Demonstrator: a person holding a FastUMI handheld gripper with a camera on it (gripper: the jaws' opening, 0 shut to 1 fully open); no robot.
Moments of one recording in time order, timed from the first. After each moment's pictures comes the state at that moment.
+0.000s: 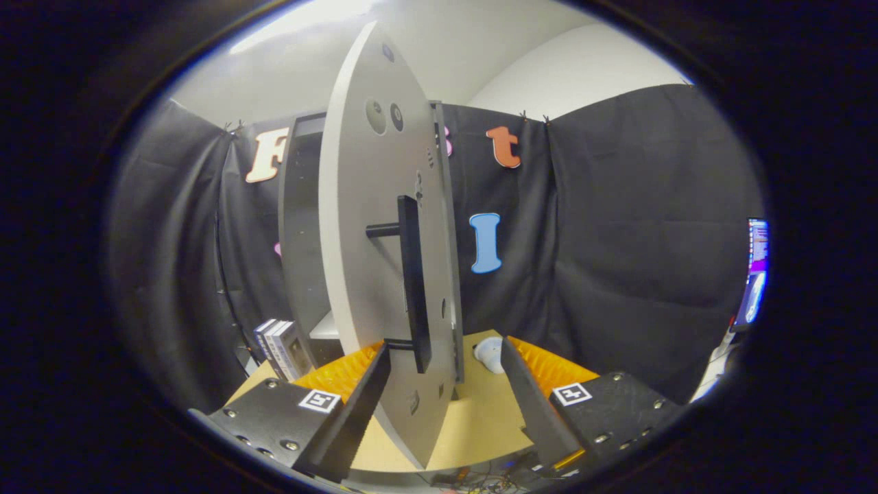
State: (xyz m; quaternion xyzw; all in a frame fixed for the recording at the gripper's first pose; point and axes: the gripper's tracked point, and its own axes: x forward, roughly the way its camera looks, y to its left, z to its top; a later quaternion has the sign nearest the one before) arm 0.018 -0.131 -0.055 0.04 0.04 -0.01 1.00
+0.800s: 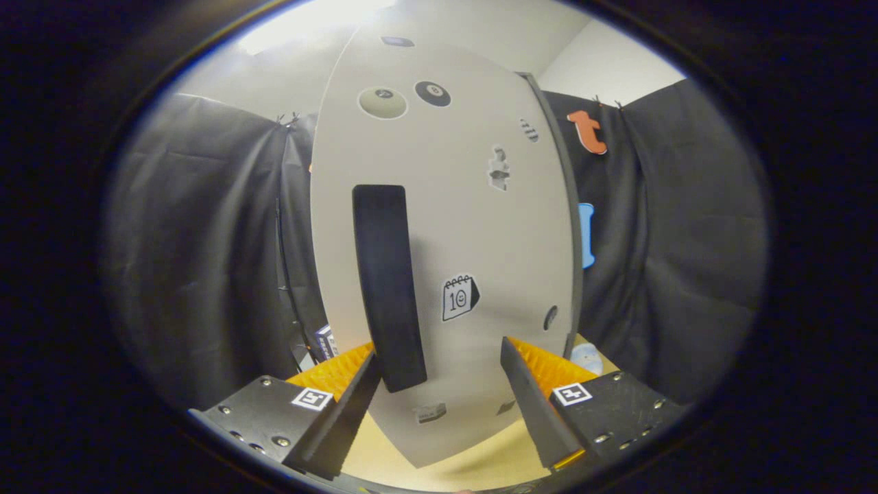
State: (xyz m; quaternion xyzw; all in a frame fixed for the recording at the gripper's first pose) arm 0.108 0.013 -0.062 0.04 0.06 0.15 0.99
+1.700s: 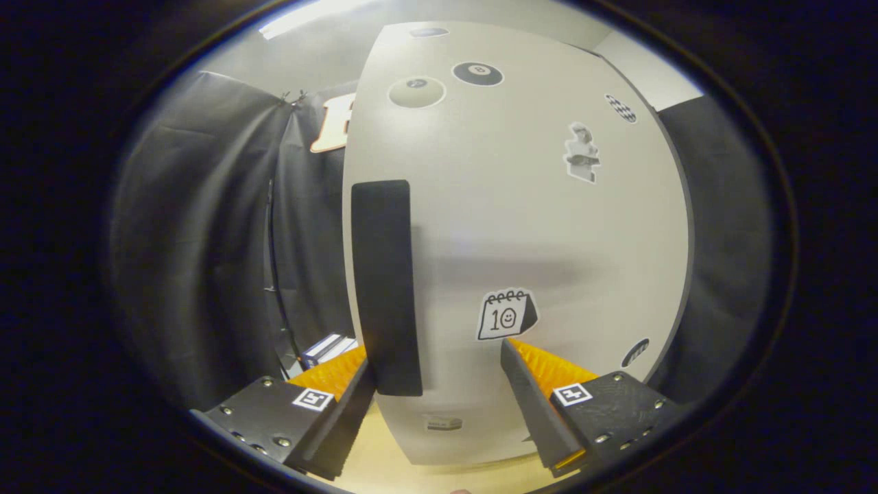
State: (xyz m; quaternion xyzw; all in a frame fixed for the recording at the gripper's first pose) arm 0.198 0.099 -0.062 0.01 0.04 0.14 0.99
